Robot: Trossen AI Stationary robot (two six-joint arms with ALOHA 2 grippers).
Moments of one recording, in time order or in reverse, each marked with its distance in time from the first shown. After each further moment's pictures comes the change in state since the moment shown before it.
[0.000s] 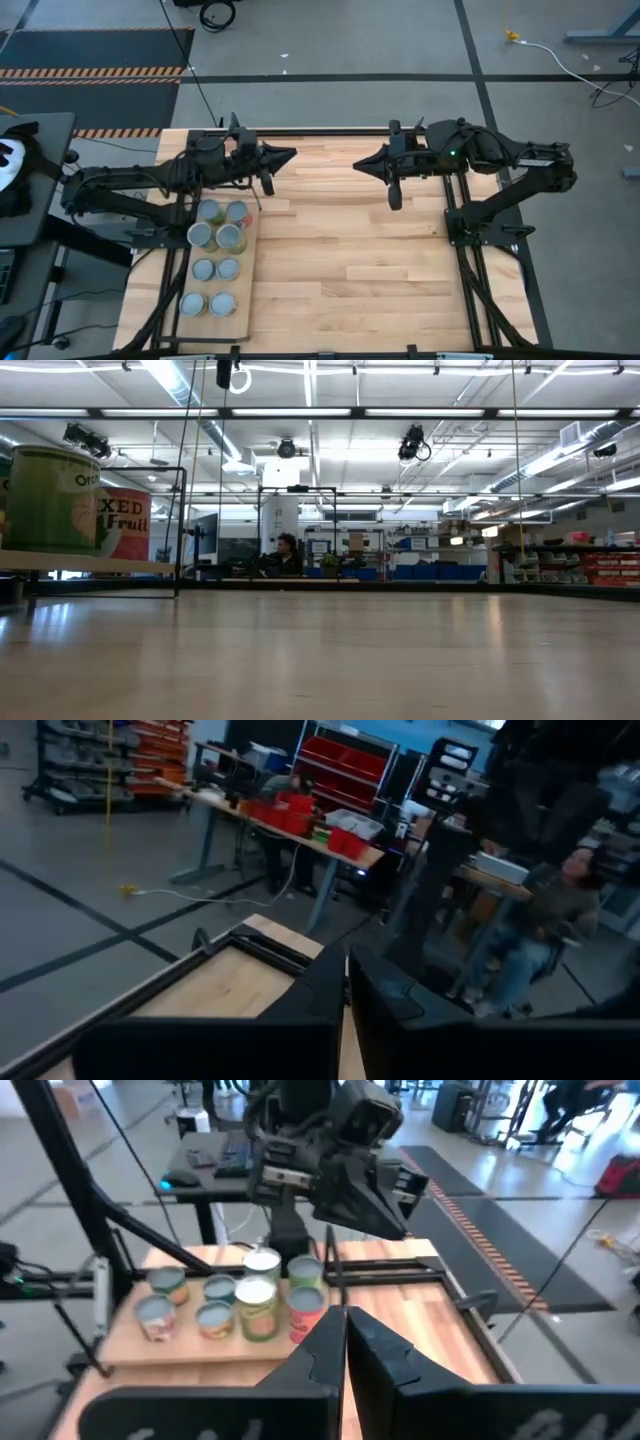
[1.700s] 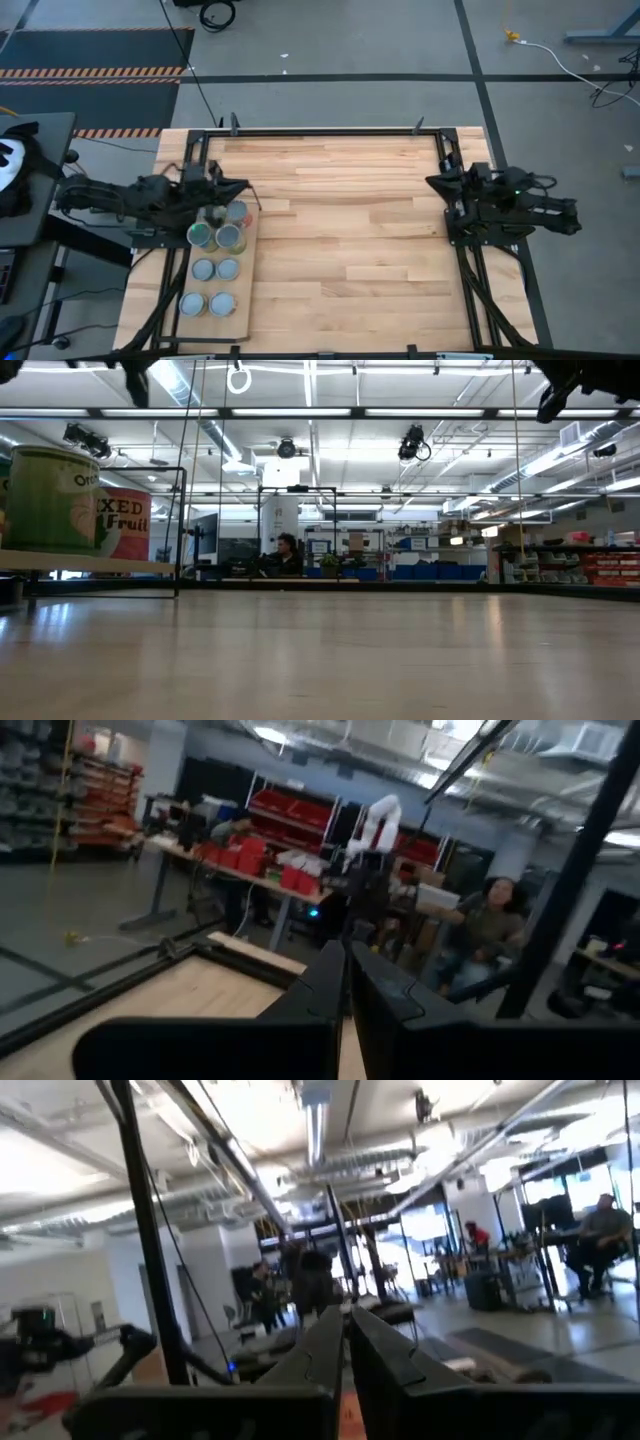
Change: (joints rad) left arm -0.277 -0.575 -0.528 0.150 -0.187 0.074; right arm -0.176 -1.234 -1.285 0.721 -0.205 0.185
